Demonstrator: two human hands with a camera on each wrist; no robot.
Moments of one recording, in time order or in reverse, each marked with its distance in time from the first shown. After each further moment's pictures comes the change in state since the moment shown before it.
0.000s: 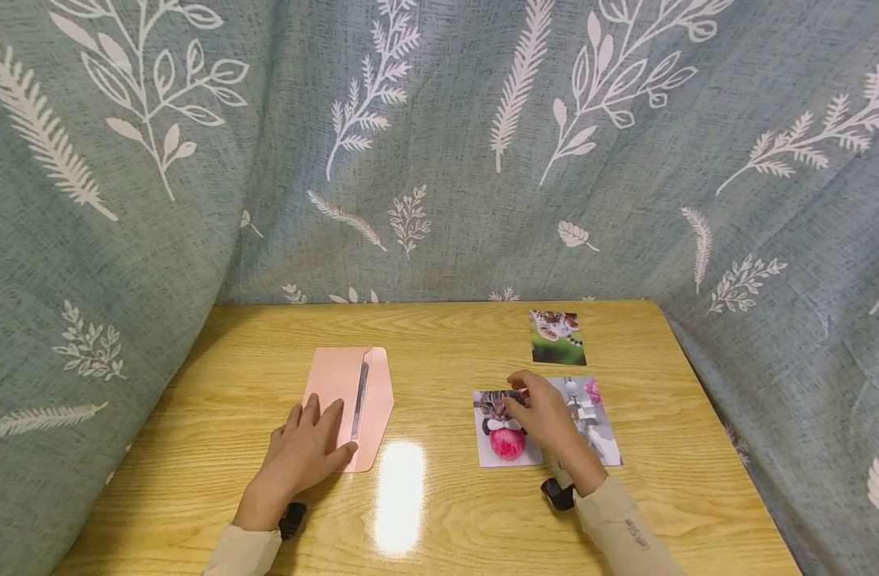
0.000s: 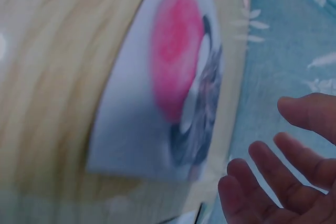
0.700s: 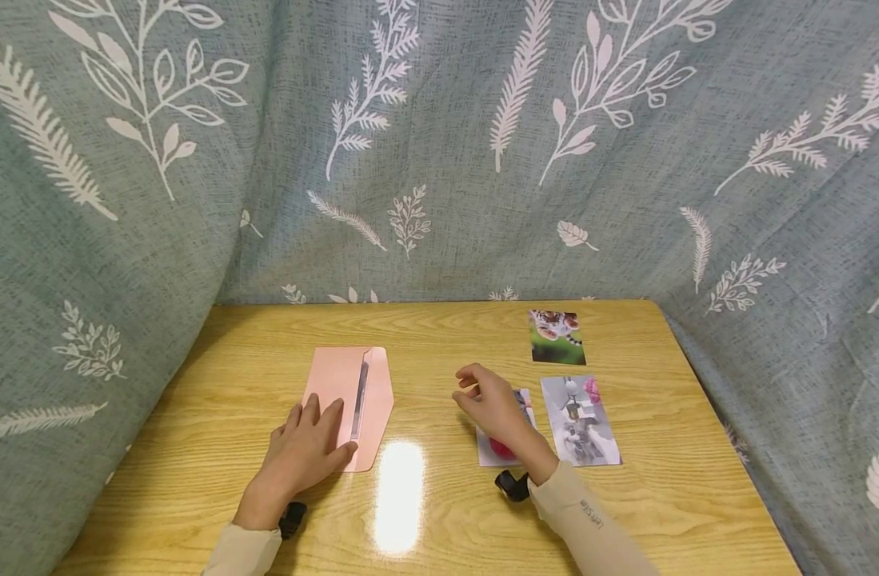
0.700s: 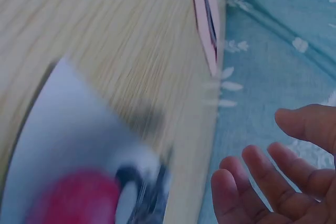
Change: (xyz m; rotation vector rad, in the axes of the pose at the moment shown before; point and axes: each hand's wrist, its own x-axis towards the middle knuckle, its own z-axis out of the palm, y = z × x) left_hand 0.000 -0.001 0.001 0.002 -0.005 0.002; right_hand 0.023 -0.051 0.039 0.185 -0.101 -0.053
